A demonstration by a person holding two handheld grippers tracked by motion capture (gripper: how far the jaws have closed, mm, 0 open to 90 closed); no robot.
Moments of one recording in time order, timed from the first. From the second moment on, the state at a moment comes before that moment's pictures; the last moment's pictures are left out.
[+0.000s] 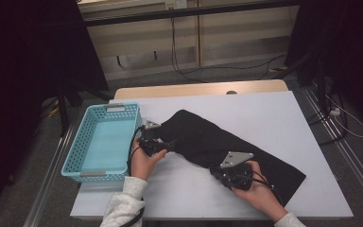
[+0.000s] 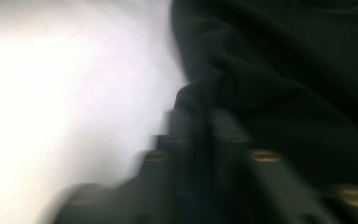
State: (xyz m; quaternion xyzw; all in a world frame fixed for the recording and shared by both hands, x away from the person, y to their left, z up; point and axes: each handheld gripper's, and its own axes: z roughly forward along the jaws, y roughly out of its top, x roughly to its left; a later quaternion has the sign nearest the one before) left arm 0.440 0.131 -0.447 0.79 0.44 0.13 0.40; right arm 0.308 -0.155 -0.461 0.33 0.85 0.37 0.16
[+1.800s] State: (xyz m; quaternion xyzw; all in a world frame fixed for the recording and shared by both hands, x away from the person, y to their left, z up) left arm 0.451 0.118 -0.446 0.80 0.44 0.14 0.39; right arm 0.294 -0.342 -0.455 0.53 0.76 0.33 0.16
